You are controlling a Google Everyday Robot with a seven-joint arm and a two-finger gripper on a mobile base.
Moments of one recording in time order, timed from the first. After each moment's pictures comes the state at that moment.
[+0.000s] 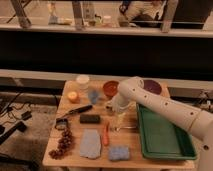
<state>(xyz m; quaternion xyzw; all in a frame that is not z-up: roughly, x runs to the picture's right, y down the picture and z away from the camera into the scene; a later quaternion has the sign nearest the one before) 0.043 0.142 0.833 -0.27 -0.23 -0.21 0.91</state>
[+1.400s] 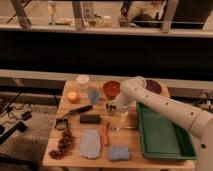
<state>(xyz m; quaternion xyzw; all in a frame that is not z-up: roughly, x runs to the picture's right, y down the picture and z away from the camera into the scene) 0.067 0.136 0.847 -0.27 -0.21 -0.20 0.92</state>
